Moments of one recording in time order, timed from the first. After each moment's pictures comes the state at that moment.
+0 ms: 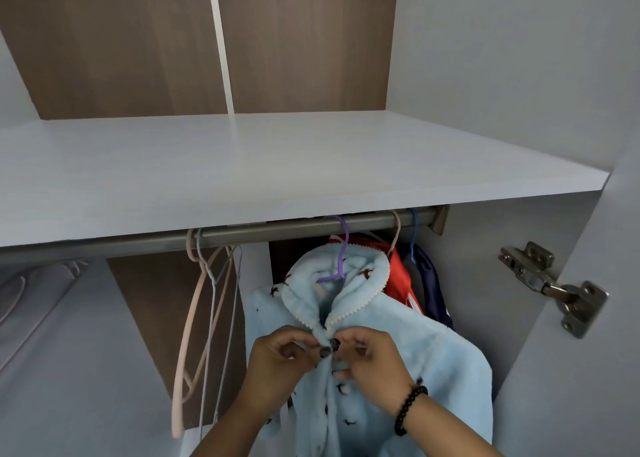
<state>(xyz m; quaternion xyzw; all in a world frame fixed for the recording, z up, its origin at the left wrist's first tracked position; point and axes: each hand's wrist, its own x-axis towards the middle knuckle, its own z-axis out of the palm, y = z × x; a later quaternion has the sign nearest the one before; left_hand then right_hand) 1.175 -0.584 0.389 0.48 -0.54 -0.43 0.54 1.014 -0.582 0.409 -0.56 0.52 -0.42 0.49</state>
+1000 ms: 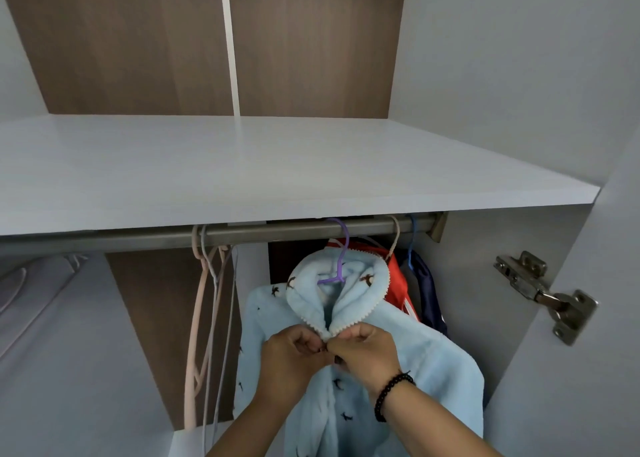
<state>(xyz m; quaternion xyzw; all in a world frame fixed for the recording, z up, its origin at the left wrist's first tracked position) 1.154 -0.591 0.381 0.55 -0.55 -0.34 0.53 1.024 -0.596 0.412 -0.41 0.59 -0.47 0.51</state>
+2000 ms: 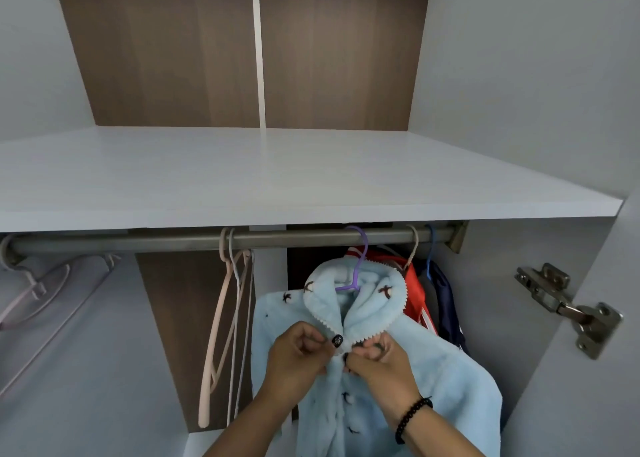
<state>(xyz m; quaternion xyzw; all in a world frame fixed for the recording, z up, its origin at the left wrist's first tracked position) 1.173 -0.585 0.394 0.56 -0.49 -0.41 0.52 1.023 -0.582 0.401 -0.46 0.48 -0.52 0.53</state>
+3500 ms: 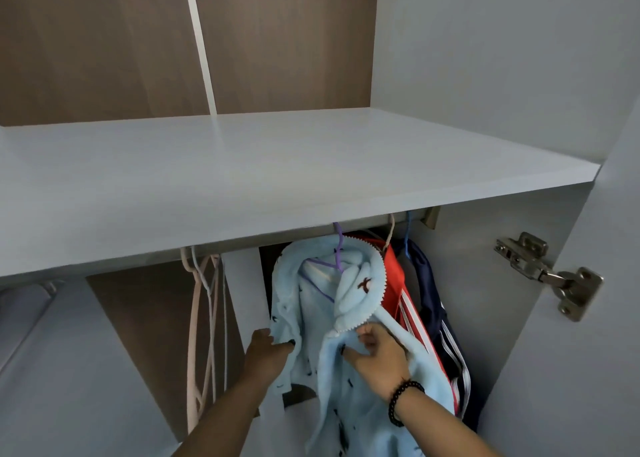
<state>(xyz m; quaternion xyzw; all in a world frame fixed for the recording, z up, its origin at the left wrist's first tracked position) 1.212 -0.664 0.332 0.69 -0.43 -0.47 0.35 1.013 -0.612 0.358 -0.52 0.66 -0.41 0.35</state>
